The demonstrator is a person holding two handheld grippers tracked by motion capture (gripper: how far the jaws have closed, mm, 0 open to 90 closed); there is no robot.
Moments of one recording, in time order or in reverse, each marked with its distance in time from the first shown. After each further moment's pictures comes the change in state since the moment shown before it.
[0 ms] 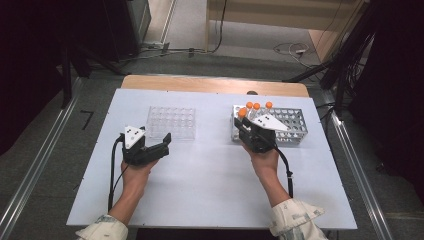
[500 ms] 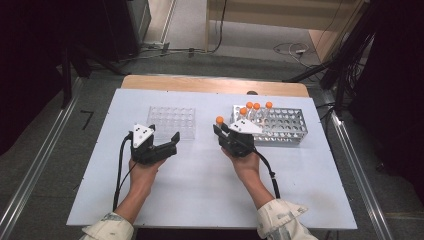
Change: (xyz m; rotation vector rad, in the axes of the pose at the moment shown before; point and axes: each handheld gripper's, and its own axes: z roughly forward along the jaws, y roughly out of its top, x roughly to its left) left arm -0.015 0.005 0.005 -0.019 -0.070 0.002; right arm 0.043 -0.010 0.027 0.044 0.095 -0.040
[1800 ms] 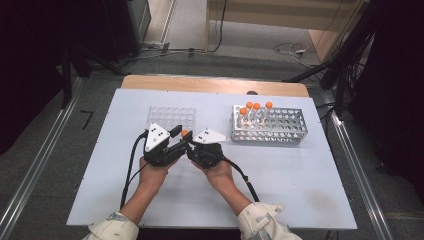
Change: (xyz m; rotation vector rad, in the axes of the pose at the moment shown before) left arm -0.035 0.014 -0.003 -0.019 -0.186 0.125; right arm 0.071 -0.006 0.031 0.054 0.187 -0.076
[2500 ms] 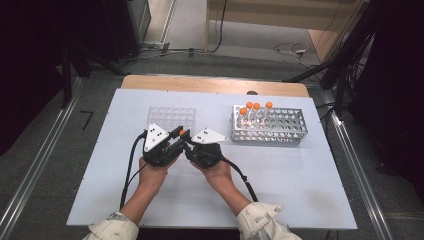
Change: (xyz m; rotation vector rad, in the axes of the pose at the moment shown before) left arm 0.003 -0.002 0.000 -0.008 0.014 -0.015; right arm 0.002 0.002 0.000 -0.011 0.010 0.005
